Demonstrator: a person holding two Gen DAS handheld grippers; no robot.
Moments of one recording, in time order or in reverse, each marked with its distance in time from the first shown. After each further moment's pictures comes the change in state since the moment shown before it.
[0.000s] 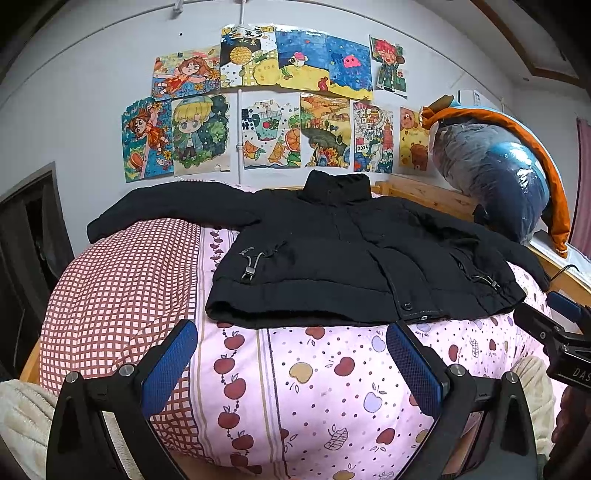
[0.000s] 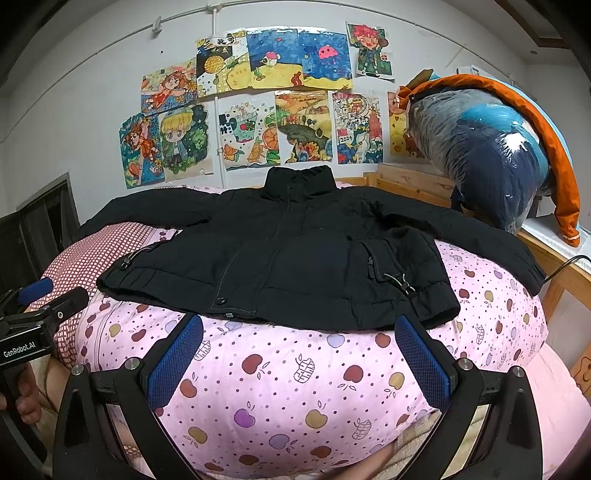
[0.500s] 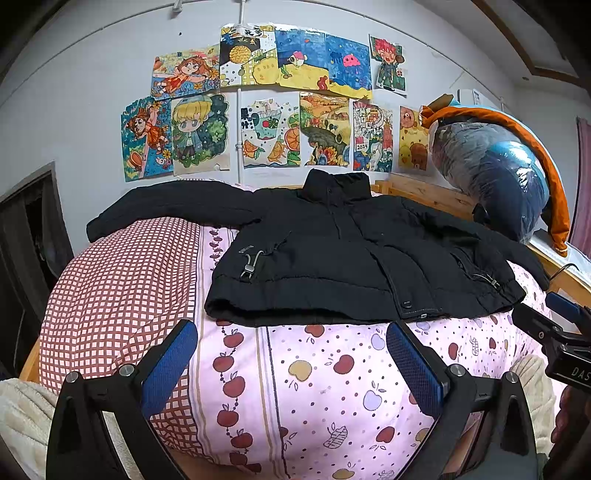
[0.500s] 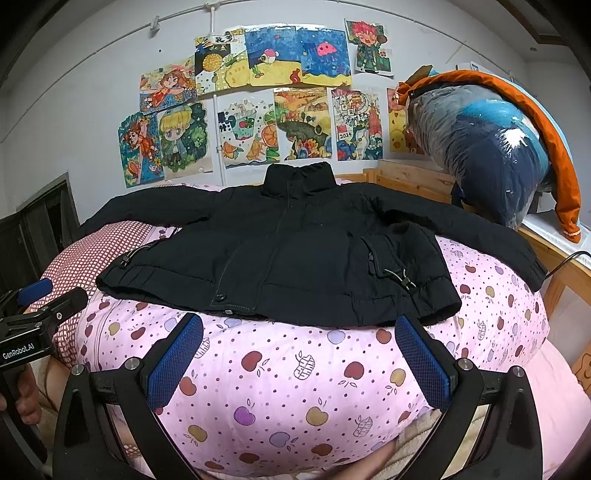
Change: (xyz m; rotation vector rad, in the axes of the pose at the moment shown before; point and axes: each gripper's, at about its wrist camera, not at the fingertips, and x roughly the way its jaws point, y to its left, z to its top) left arm 0.000 -0.001 -0.001 0.000 0.000 -0.001; right arm 0.004 0.012 -0.007 -0.003 0.006 -0.002
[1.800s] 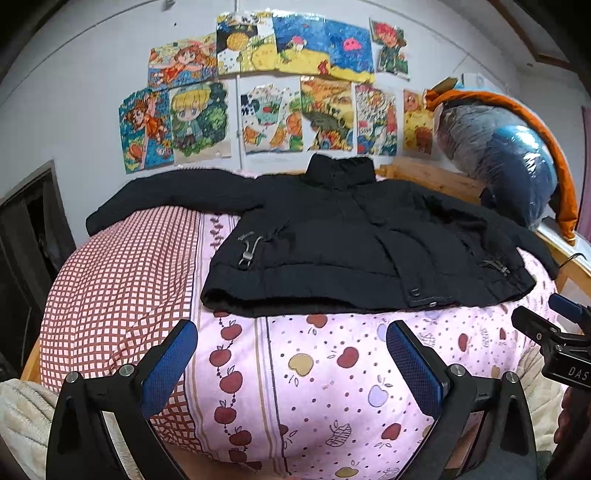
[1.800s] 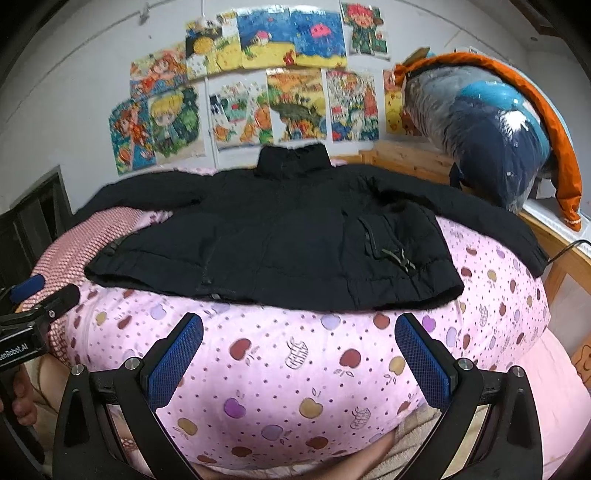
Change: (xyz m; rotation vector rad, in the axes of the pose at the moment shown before) left arm 0.018 -0.007 0.000 0.017 0.076 0.029; right arm 0.029 -0.012 -0.015 0.009 0.107 -0.042
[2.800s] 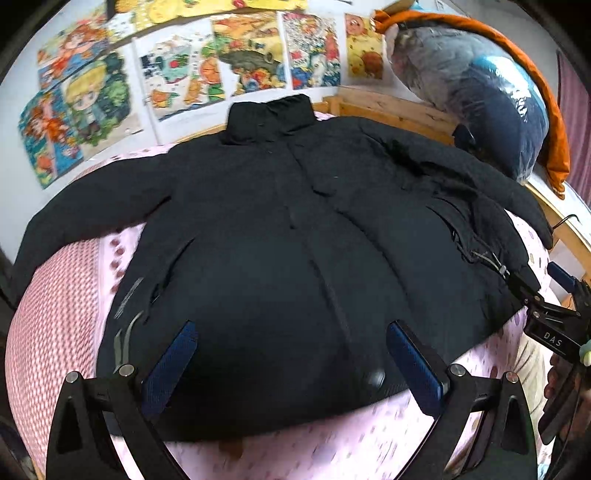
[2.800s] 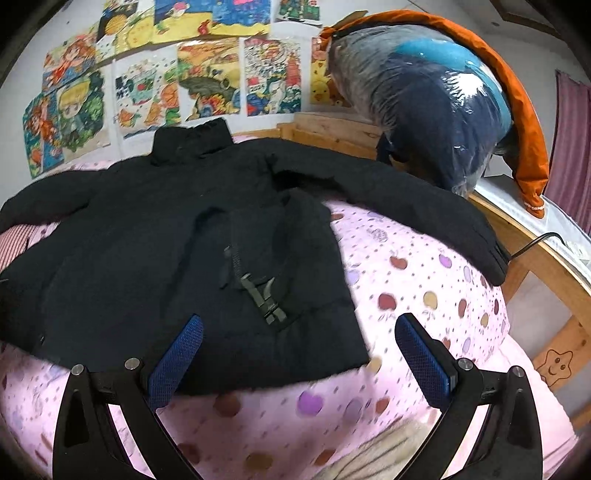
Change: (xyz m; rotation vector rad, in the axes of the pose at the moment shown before) left arm 0.119 -0.088 0.098 0.215 0.298 -0.161; right arm 0.084 -0.095 0.065 0.112 0.060 -0.242
